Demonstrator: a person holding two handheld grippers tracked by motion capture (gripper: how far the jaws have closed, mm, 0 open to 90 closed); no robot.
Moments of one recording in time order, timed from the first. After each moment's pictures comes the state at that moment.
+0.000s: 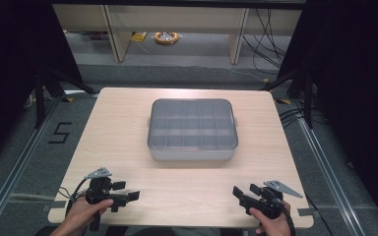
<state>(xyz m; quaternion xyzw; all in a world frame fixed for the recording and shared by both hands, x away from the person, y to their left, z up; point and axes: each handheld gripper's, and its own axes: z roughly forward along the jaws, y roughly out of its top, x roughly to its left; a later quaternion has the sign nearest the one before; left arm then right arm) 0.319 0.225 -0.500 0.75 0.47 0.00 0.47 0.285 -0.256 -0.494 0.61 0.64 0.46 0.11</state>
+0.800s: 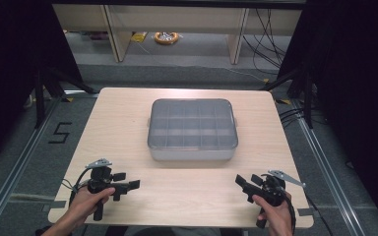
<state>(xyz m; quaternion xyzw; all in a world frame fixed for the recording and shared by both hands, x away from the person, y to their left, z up) 0.346 0.227 -0.495 0.73 0.49 0.01 0.47 0.313 -0.265 -0.488 0.64 0.60 0.49 0.07</state>
